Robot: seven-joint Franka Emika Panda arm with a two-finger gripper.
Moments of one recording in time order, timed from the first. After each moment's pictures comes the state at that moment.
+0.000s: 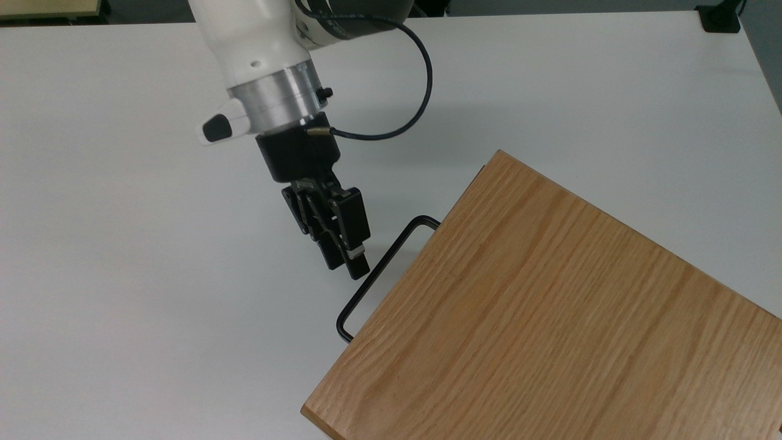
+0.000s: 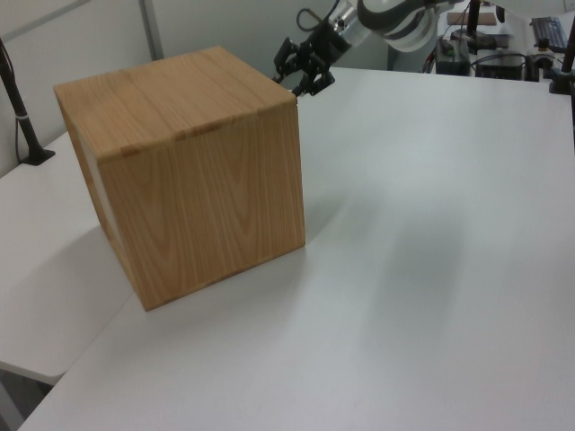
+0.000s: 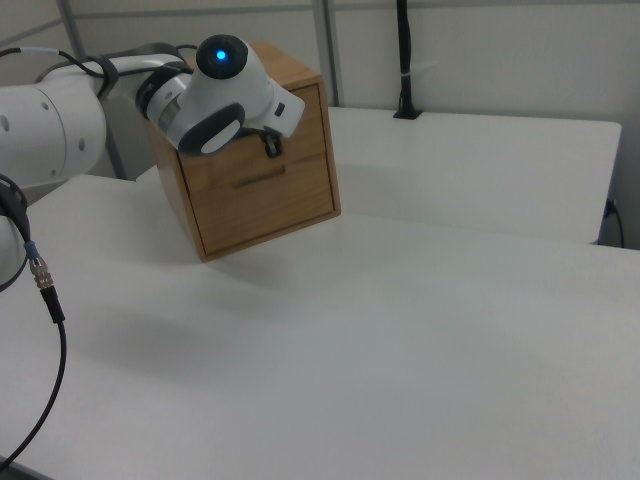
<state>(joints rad) 0.07 0.46 -0.04 -1.43 0.67 2.58 0.39</state>
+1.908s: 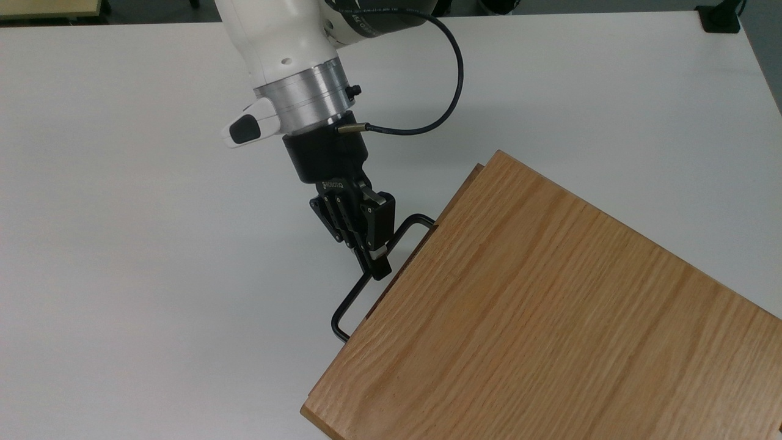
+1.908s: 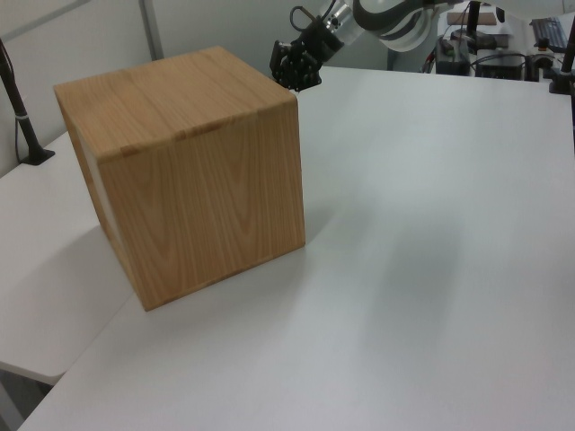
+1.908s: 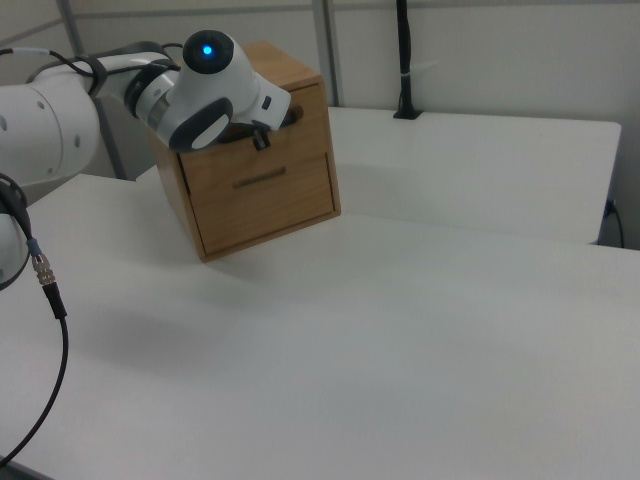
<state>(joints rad) 0.09 0.47 -0.02 -1.40 0.64 2.58 0.39</state>
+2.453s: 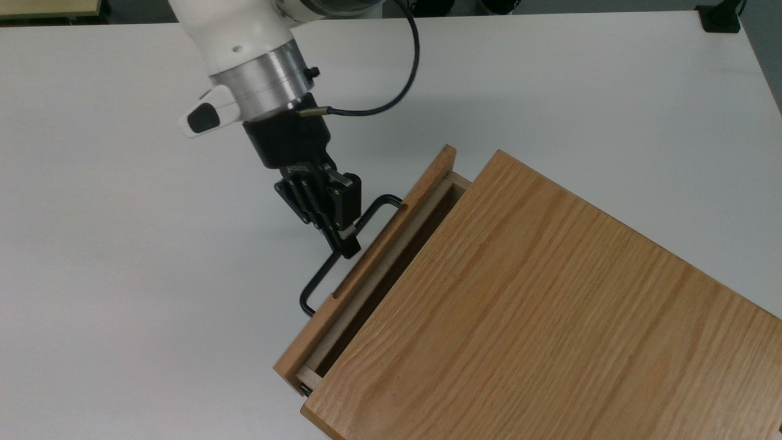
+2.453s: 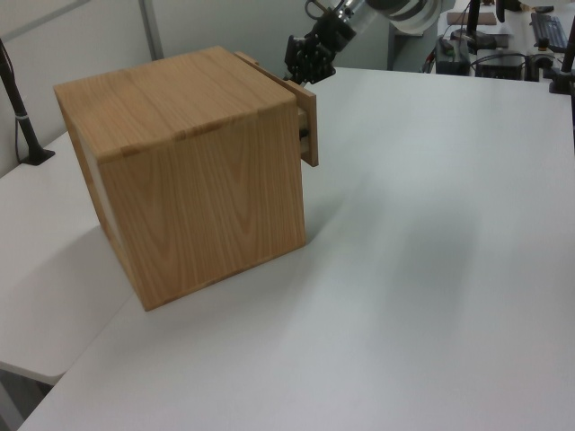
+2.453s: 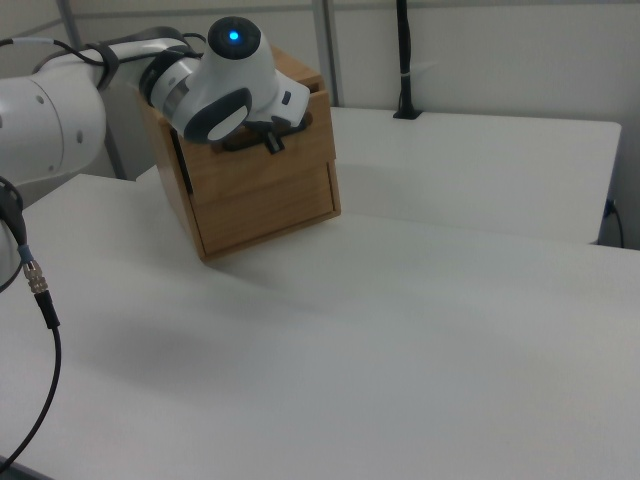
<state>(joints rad) 0.02 0.43 -0.02 -1.40 0.63 2.41 0.28</state>
